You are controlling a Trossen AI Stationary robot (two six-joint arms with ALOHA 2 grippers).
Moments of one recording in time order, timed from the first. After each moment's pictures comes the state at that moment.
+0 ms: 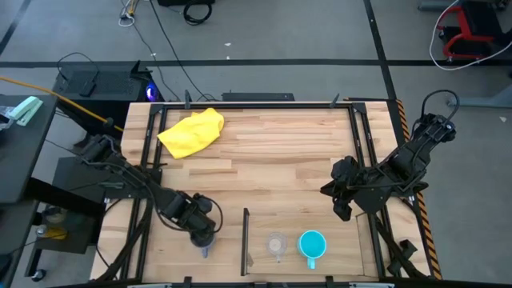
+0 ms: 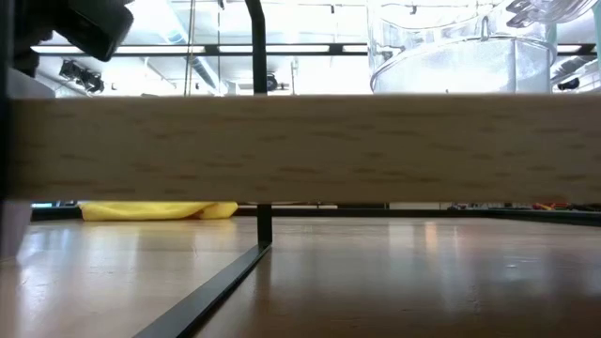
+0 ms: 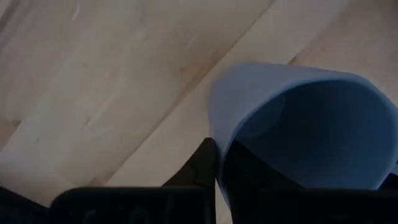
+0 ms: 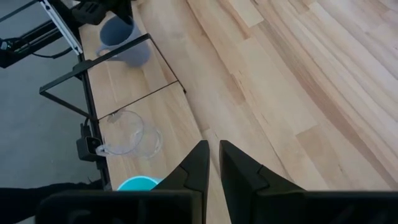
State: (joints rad) left arm -0.59 1.56 1.10 -0.95 0.05 -1.33; right arm 0.70 1.25 1.46 -1.23 0.50 1.04
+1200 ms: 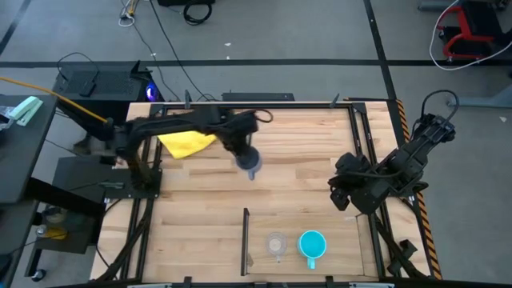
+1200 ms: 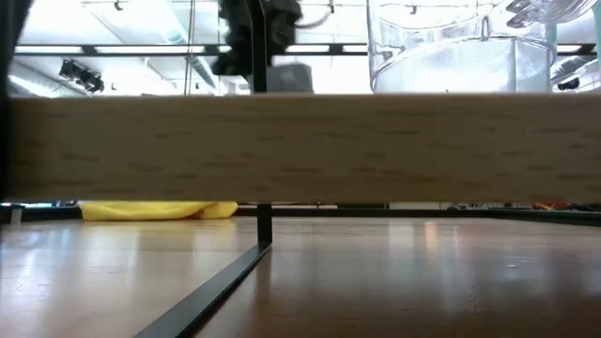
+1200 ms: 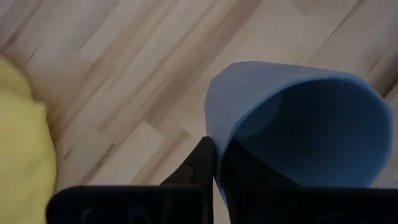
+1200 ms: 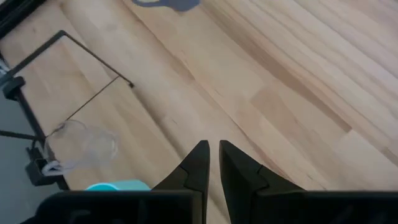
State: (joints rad) left arm 0.18 1.79 1.74 -1.18 -0.01 -0.52; right arm 0.69 1.25 1.44 -1.45 0.52 1.37
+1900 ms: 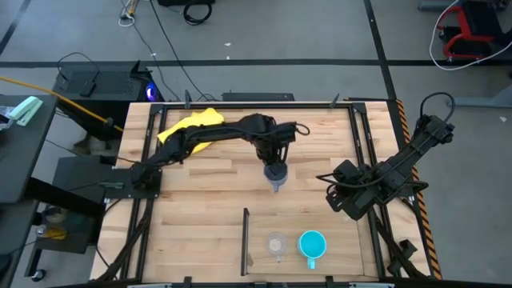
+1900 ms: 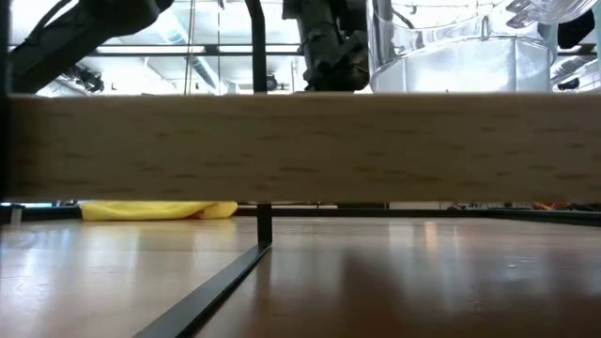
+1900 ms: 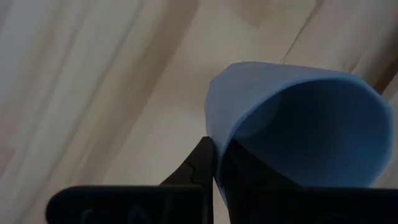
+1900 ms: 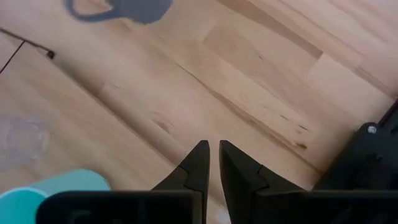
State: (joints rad) left arm 0.14 2.34 2.36 -1.33 0.11 -0.40; right arm 0.69 1.25 1.22 -1.45 0.38 1.63
